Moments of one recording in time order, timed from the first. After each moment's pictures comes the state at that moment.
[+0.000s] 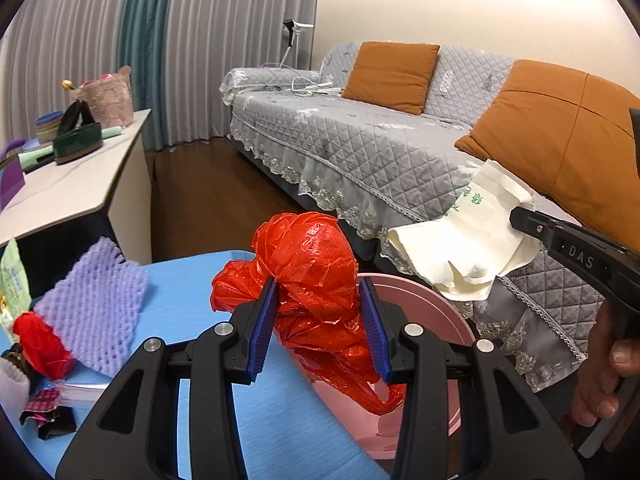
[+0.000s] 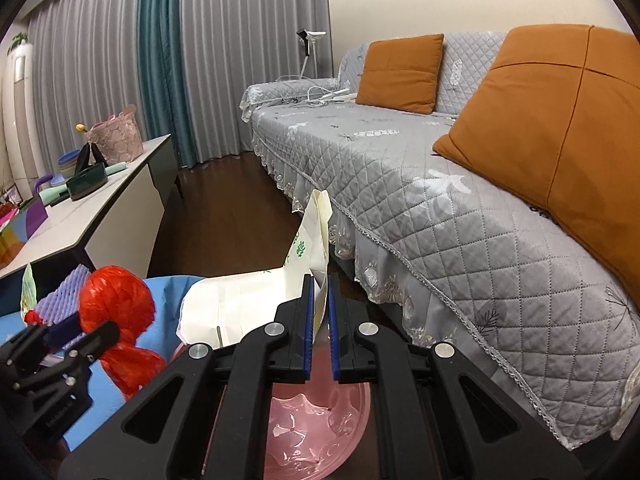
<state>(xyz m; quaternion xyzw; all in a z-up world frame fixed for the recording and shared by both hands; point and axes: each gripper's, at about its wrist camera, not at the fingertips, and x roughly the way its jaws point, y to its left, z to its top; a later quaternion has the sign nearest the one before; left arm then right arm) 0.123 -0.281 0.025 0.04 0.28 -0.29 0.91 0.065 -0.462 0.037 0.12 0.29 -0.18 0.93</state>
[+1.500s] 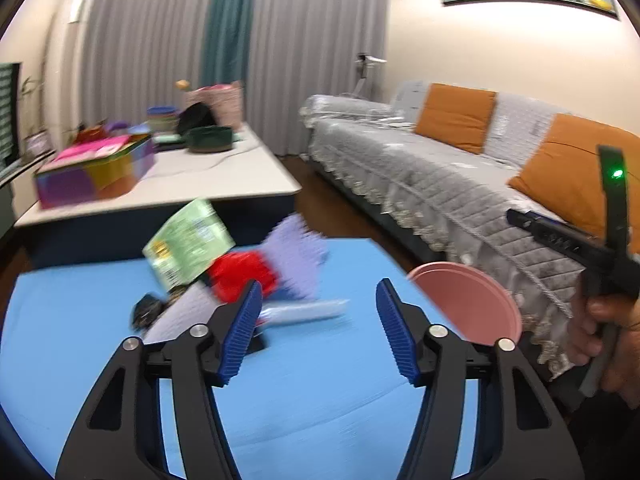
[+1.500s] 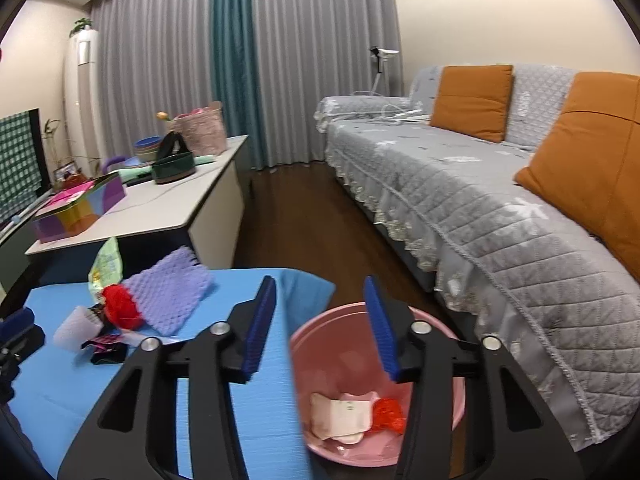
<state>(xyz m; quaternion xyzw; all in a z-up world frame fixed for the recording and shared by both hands) 0.046 -0.064 0.056 0.00 0.25 -0.18 0.95 0.053 -0.343 0.066 0.09 0.26 -0.06 0.96</state>
